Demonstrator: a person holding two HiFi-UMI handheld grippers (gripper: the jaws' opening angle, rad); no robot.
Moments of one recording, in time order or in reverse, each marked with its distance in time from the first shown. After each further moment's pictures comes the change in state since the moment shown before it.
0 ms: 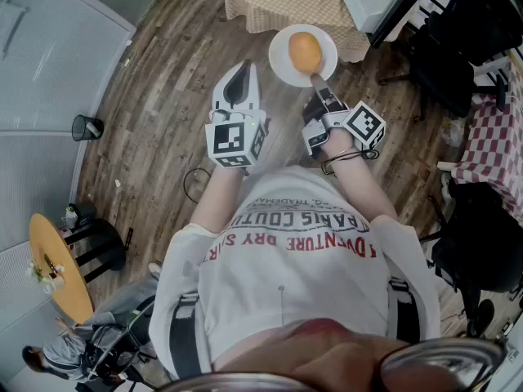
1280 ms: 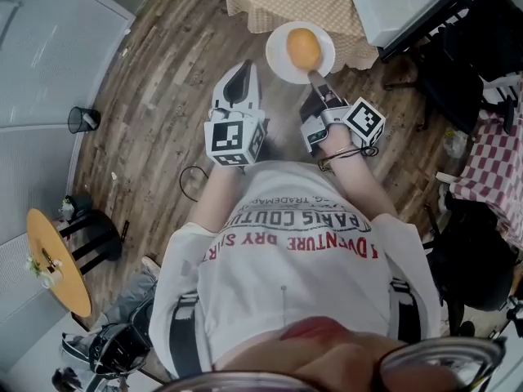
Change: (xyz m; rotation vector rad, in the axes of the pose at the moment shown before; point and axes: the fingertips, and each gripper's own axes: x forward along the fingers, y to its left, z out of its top) left arm 0.082 0.024 -0.044 -0.027 0.088 0.030; right arm 0.081 -0.042 0.034 0.109 0.065 -0.036
